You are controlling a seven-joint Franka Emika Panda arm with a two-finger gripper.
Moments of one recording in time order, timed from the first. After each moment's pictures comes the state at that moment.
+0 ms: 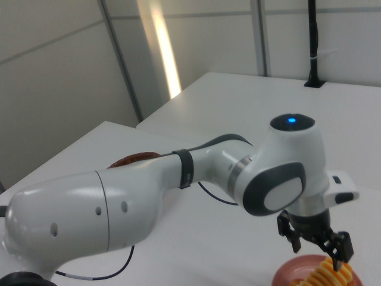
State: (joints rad) arm -0.52 0.53 0.14 -1.39 -0.17 1.99 -0.31
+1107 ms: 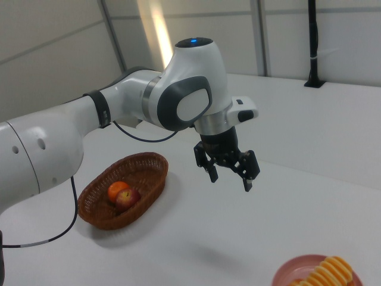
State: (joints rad) arm -0.26 0.34 0.15 -1.39 -0.10 1.77 -0.21
